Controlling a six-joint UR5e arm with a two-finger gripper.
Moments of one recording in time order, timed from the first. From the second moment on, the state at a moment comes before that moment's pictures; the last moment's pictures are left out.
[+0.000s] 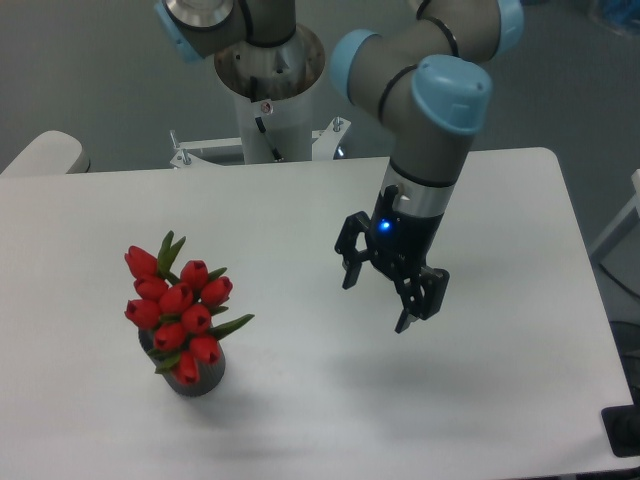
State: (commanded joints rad) arm 2.63 -1.83 -1.67 -1.02 0.95 1.38
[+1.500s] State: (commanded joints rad) arm 2.49 -1.82 -1.93 -0.75 0.61 1.16
